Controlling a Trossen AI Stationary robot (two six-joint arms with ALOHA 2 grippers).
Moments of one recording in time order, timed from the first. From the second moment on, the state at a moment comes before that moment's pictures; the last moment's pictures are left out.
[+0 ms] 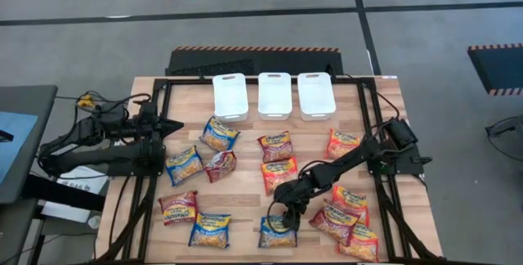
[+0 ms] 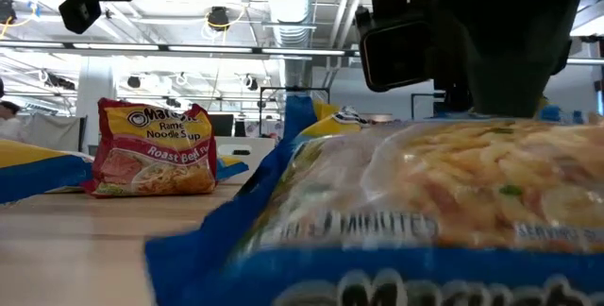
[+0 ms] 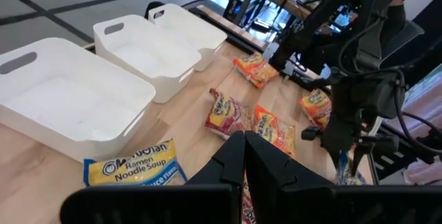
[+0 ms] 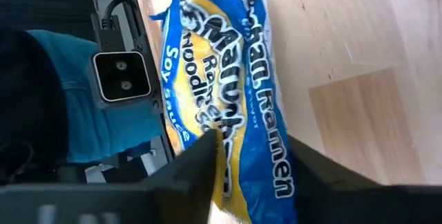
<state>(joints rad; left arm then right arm) 0.24 0.24 0.67 -0.65 -0.04 -0.45 0.39 1.89 1.04 -0.01 -0.45 0.97</state>
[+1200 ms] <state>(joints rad) 0.24 0.24 0.67 -0.64 -0.10 -0.43 0.00 1.23 1.04 -0.51 0.13 0.48</state>
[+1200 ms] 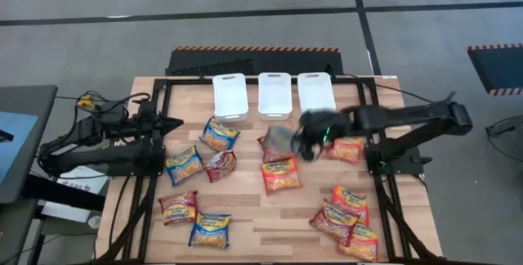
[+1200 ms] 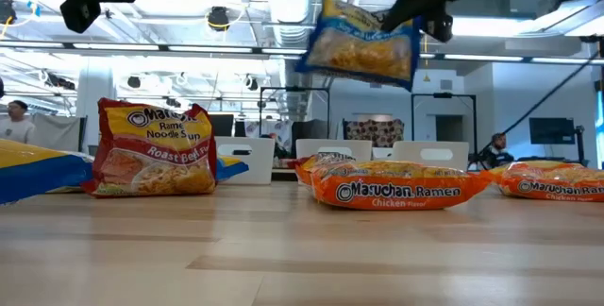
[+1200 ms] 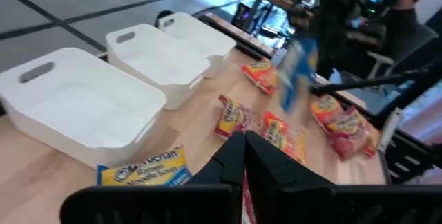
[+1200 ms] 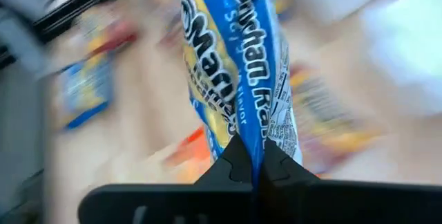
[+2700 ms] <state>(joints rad) 0.24 0.24 0.67 -0.63 -0.46 -0.41 -0.93 1.61 1.22 -0.65 -0.01 -0.45</state>
